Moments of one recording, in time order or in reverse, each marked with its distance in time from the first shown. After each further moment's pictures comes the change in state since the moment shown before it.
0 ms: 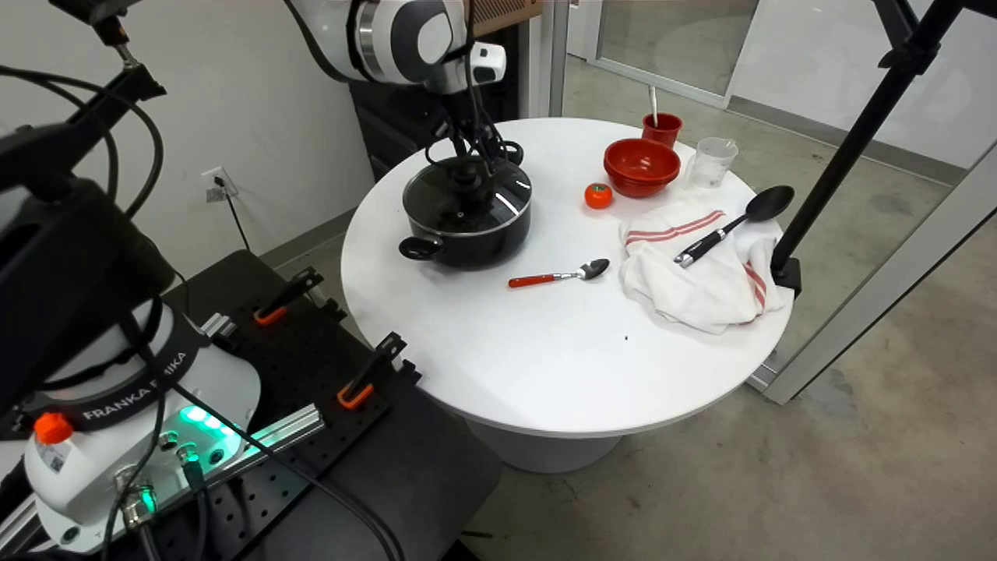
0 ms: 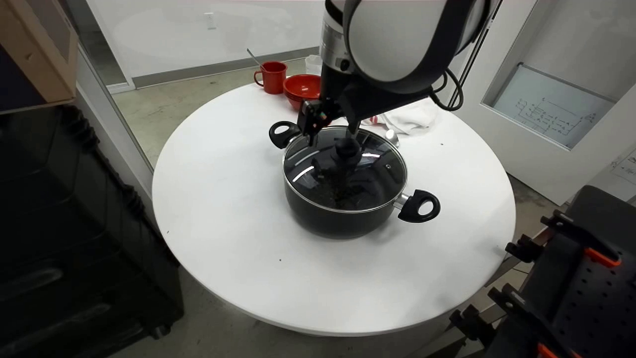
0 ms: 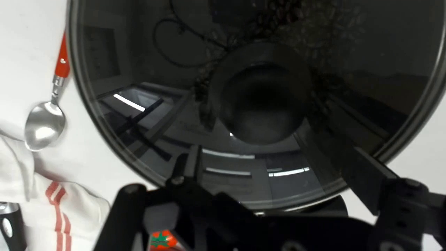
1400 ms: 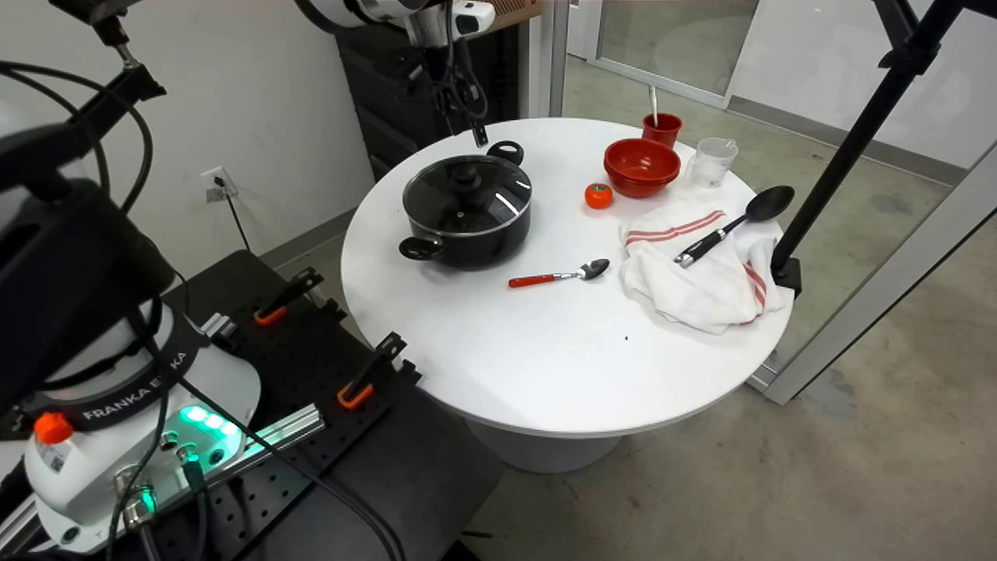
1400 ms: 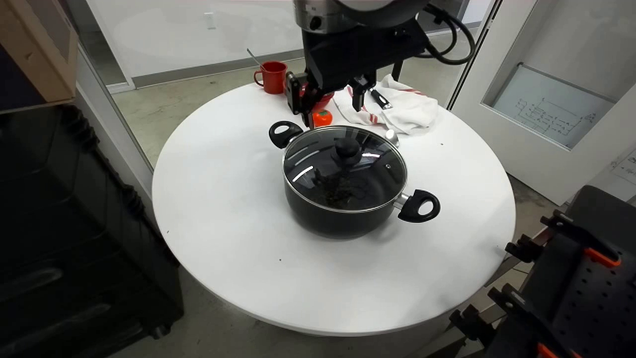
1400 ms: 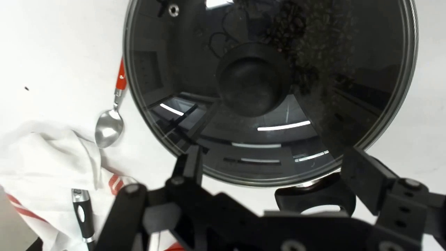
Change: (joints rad) arm 0.152 -0.086 -0.100 0.098 -0.136 -0.346 0.263
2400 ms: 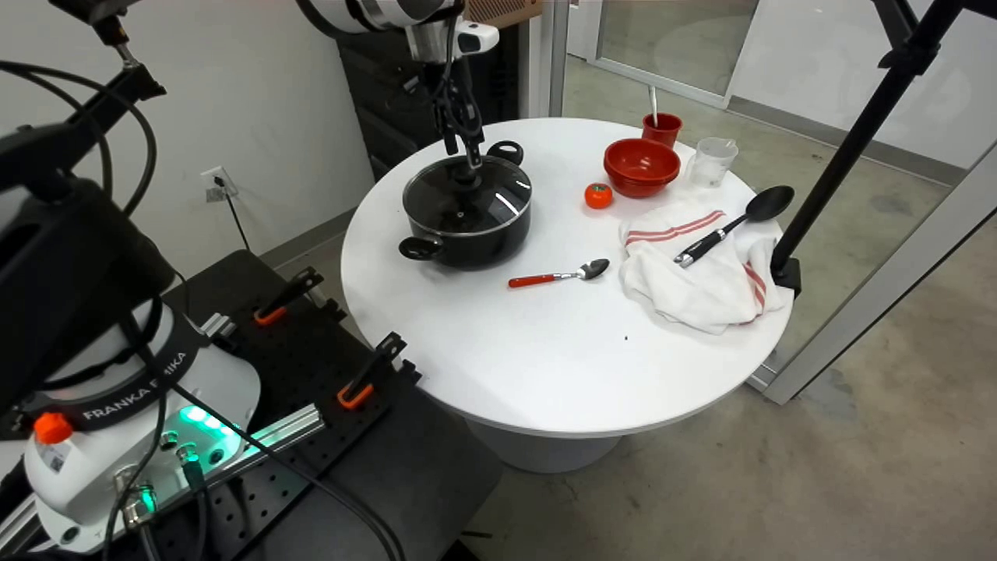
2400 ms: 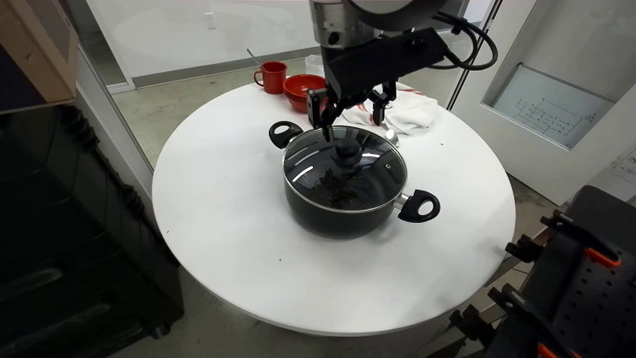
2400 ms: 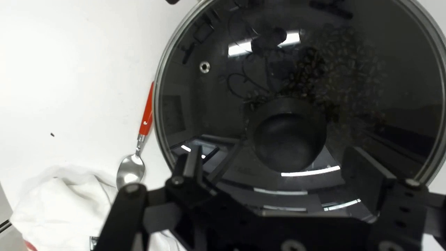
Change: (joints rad) arm -0.143 -0.006 0.124 -0.029 -0.010 -0.088 0.023
